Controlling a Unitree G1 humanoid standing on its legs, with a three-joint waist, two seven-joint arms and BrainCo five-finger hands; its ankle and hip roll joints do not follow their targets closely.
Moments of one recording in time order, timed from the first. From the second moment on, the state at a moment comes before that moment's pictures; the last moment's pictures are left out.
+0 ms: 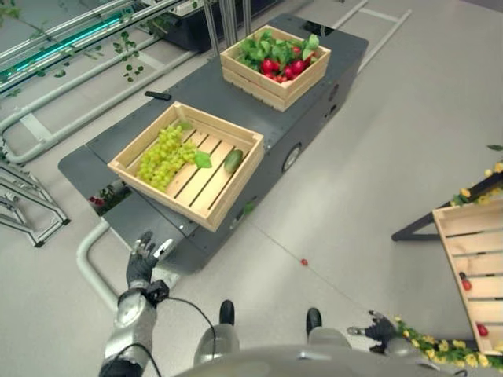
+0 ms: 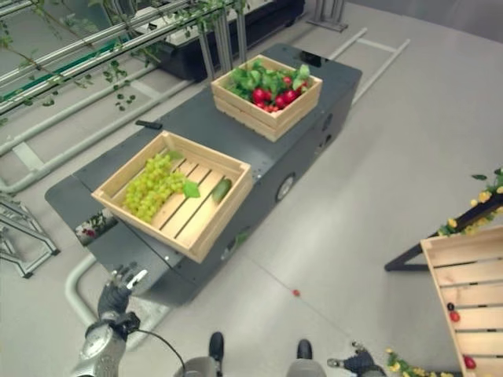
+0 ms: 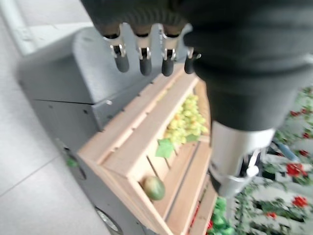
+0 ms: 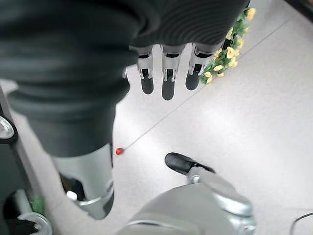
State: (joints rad) left arm 0.15 0.30 0.05 0.41 -0.55 -0.17 0.14; right arm -0.01 -0.27 0.11 1.22 0.02 -0.06 -0.12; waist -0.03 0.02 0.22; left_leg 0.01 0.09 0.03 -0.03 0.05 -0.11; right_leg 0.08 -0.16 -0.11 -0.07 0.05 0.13
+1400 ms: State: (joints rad) left arm 0.05 0.42 -0.01 0.35 -0.37 -0.12 0.12; right arm -0.02 -0.41 0.10 1.27 0.10 -0.06 -0.11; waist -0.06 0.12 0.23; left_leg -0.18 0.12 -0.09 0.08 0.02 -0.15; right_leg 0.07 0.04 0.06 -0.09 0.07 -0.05
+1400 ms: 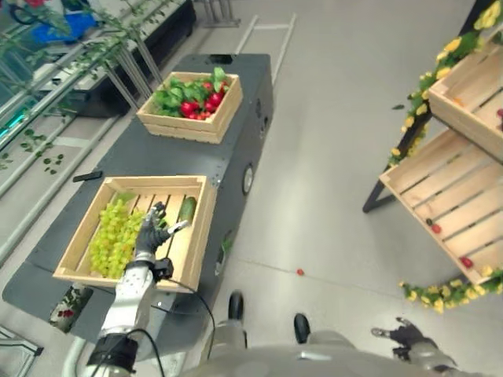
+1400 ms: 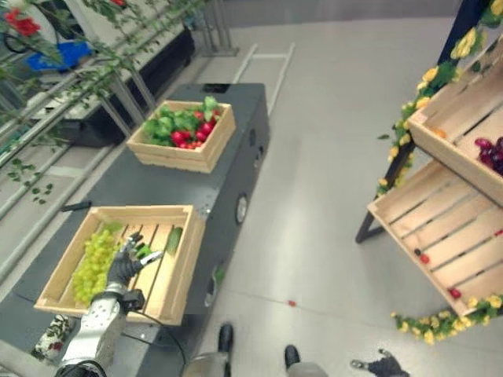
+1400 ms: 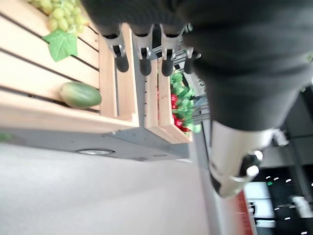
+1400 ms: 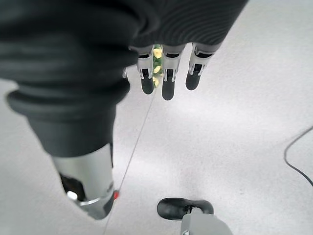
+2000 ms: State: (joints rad) left arm -0.01 0.57 0.07 0.42 -0.36 -0.13 0.17; right arm -0.03 -0.34 0.12 1.26 0.10 -0.06 -0.12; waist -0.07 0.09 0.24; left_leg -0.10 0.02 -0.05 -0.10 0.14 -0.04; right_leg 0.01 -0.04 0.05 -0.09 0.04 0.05
